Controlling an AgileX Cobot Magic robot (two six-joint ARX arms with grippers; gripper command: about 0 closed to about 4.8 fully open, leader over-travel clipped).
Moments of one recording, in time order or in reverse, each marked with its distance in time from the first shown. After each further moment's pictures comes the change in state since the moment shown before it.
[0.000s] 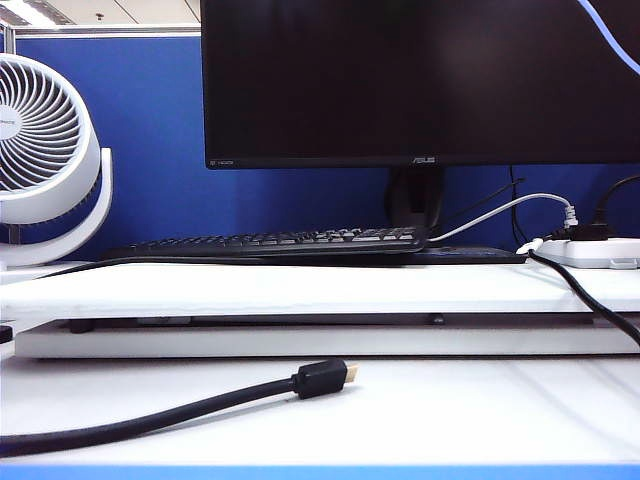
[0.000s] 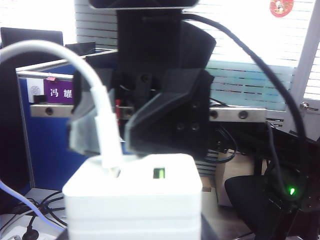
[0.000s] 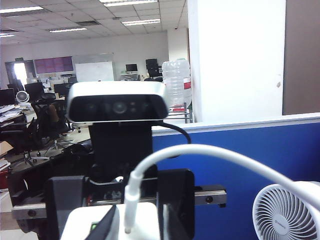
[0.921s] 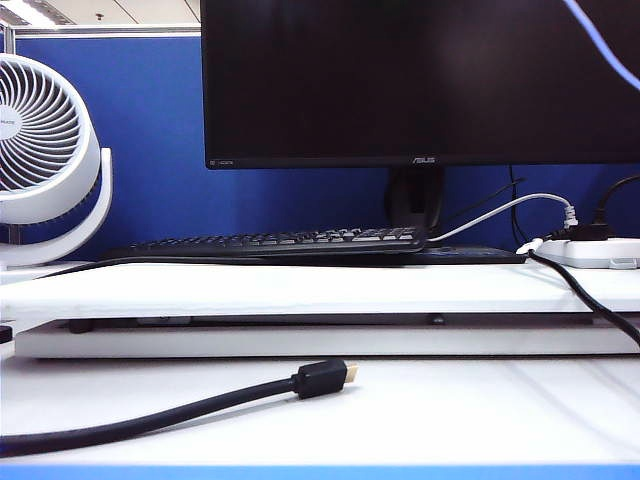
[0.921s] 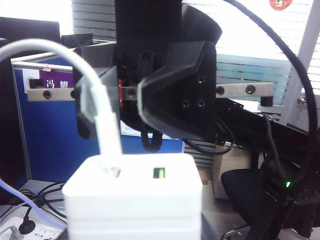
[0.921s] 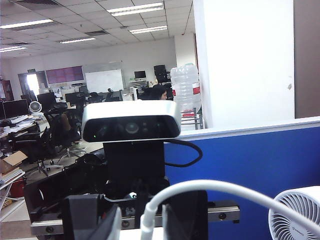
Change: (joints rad) left arm 0.000 -0.004 0.004 -0.056 0.005 0.022; right arm 0.003 -0.003 -0.005 0.088 0.000 0.119
